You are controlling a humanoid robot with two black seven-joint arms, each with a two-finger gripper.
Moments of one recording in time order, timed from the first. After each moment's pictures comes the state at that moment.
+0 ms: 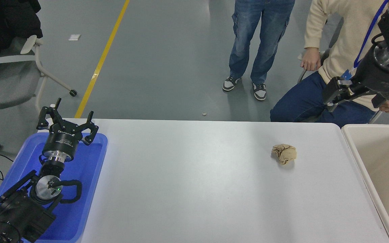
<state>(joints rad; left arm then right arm) -0.52 0.26 -1.00 -0.52 -0.07 -0.60 -0.40 2.32 -0.33 -1.43 1.31 -0.24 0.79 -0.08</state>
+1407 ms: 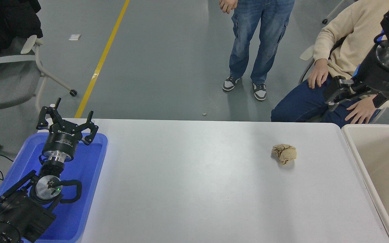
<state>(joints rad) -0.52 0.26 -1.00 -0.52 -0.07 -0.60 -0.40 2.30 -0.35 -1.42 1.31 -0.23 0.79 -0.08</state>
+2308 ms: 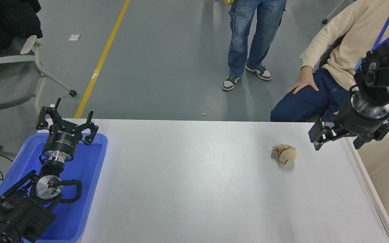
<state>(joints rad) -0.52 0.26 -1.00 -0.52 -0.07 -0.60 -0.40 1.90 -0.31 -1.33 1.29 -0.24 0.45 -0.08</state>
